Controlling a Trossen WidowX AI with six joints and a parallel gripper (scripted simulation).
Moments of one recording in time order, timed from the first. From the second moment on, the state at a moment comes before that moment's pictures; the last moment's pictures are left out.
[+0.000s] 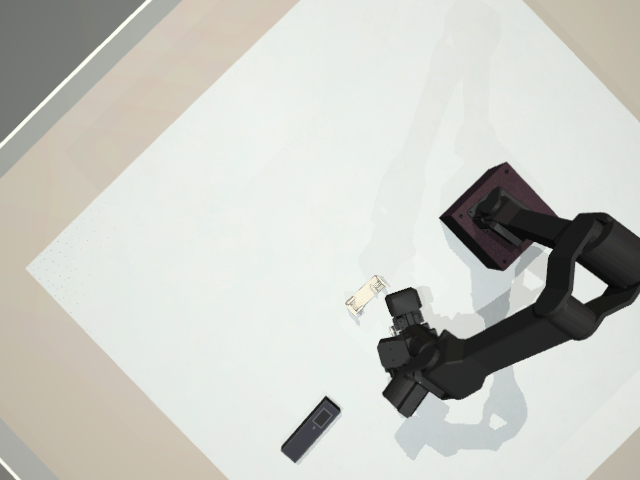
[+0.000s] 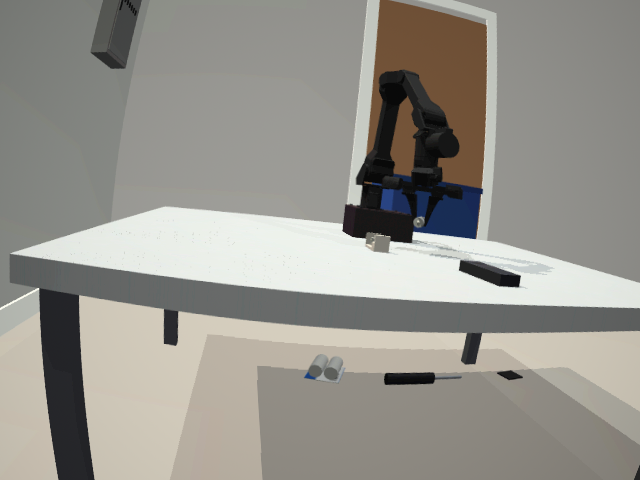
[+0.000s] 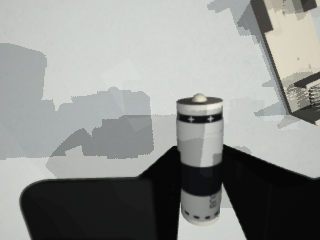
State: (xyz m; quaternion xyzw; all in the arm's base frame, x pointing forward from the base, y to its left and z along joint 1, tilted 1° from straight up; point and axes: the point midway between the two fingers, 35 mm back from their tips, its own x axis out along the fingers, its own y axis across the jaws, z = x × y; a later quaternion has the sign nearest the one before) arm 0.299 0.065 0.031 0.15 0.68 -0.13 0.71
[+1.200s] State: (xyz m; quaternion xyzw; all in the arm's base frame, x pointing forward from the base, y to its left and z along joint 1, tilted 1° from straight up) arm 0.325 -0.035 0.022 0.00 0.63 0.00 0.78
